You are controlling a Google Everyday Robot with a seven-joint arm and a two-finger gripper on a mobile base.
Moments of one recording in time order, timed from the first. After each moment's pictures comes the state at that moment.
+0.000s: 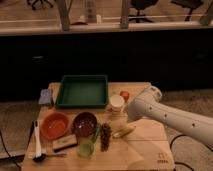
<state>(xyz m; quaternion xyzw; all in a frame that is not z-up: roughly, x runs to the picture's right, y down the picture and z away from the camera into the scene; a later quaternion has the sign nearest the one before) 0.137 0.157 0.790 -0.20 -0.11 -0.10 0.97</state>
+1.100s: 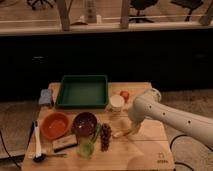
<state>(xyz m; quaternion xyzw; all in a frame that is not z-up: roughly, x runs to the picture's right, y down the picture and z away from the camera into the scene) 0.145 0.200 0.815 -0.27 -0.12 -0.11 0.95</state>
